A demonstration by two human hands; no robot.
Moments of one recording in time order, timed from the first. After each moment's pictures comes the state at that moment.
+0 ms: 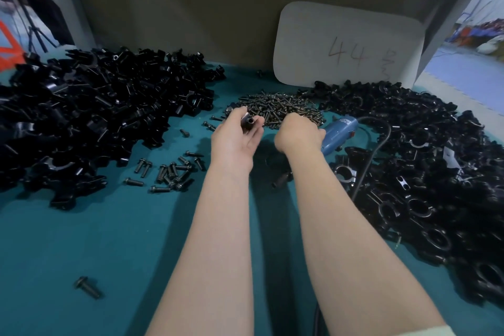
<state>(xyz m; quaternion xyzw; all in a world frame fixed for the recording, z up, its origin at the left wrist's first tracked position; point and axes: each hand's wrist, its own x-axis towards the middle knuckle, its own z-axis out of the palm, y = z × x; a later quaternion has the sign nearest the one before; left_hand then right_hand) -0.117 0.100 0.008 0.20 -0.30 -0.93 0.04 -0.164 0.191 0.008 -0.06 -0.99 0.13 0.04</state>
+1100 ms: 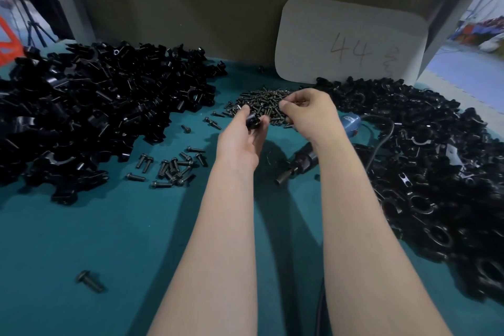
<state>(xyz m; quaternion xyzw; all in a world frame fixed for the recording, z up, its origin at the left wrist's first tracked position) -0.122 0.103 0.004 0.22 -0.26 -0.94 0.00 -0.143 0.211 0.036 0.03 -0.87 0.48 0.10</state>
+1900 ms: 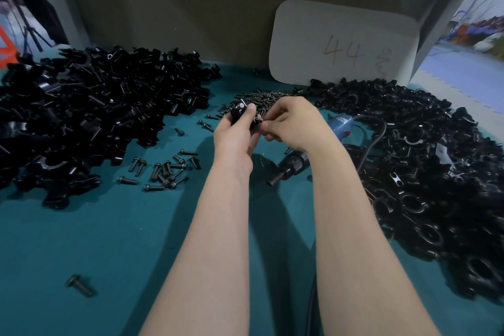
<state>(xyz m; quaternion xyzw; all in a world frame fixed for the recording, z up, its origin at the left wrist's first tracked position) -0.117 0.113 0.007 0.18 -0.42 -0.89 0.07 -0.124 0.209 0.045 0.09 -0.92 0.38 0.02</state>
